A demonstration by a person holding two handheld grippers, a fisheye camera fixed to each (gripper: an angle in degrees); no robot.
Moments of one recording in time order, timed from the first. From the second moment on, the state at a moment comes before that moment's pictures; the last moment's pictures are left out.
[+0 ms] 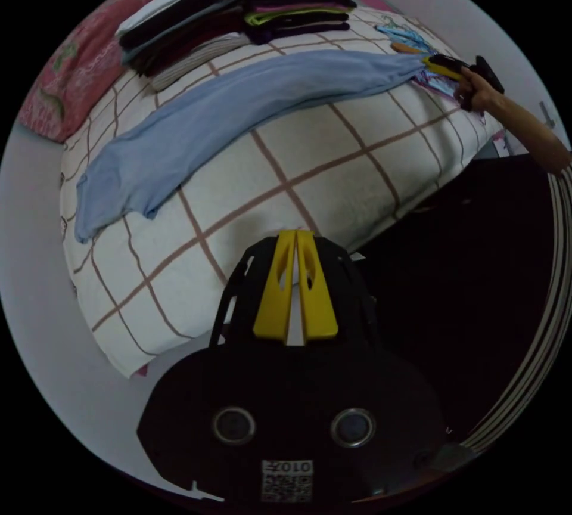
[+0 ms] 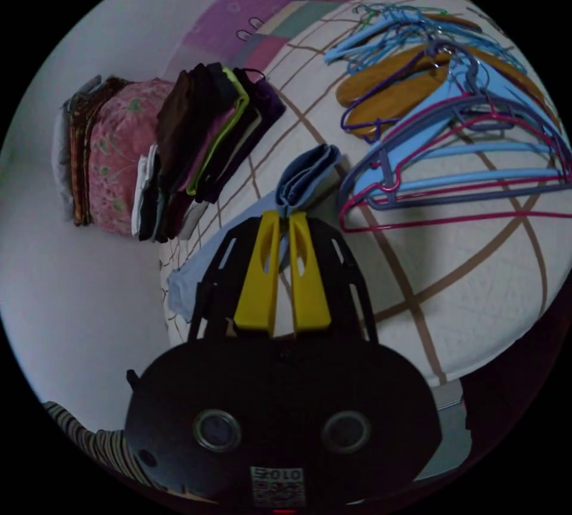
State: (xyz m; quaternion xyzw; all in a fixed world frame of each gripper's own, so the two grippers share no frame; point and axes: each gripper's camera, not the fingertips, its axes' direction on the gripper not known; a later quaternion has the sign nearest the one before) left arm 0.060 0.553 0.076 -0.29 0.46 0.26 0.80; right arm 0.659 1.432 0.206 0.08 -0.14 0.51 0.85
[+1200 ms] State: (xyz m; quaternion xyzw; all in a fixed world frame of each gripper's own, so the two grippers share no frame) left arm -0.272 0.477 0.387 -0.20 0.56 0.19 0.79; right arm 0.092 0.907 0.518 -0.11 -0.06 0.02 0.99
